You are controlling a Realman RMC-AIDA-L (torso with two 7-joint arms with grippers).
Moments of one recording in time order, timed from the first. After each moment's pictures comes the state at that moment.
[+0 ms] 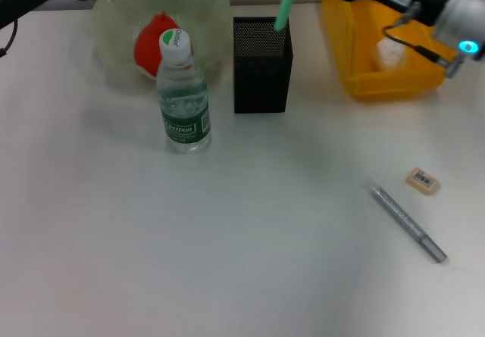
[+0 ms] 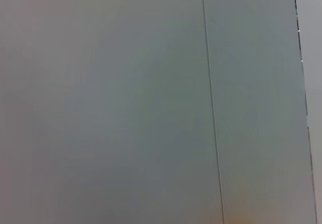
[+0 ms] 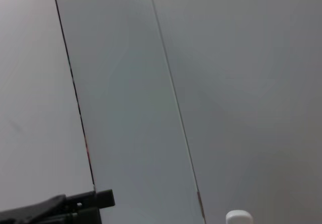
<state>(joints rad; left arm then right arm) -0.38 -2.07 1.02 0.99 1.37 1.13 -1.28 0.76 2.09 -0.60 -0.39 -1.57 -1.33 1.16</state>
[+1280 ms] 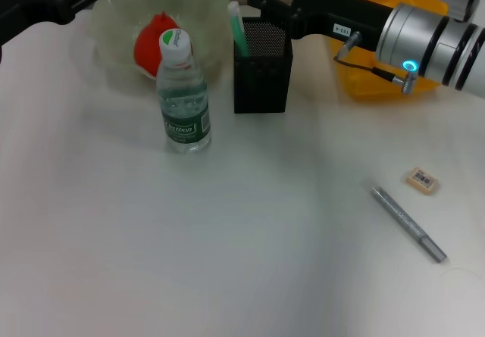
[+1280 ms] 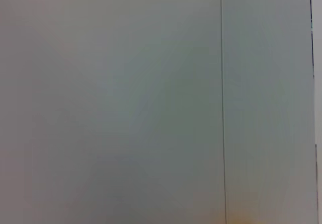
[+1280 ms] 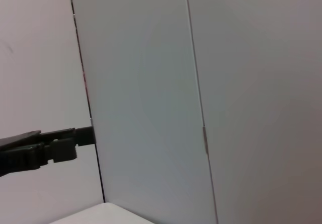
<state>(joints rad) -0.31 -2.07 1.02 0.94 1.30 1.18 -1.25 0.85 2.09 -0.70 -0.23 -1.56 -1.14 1.04</state>
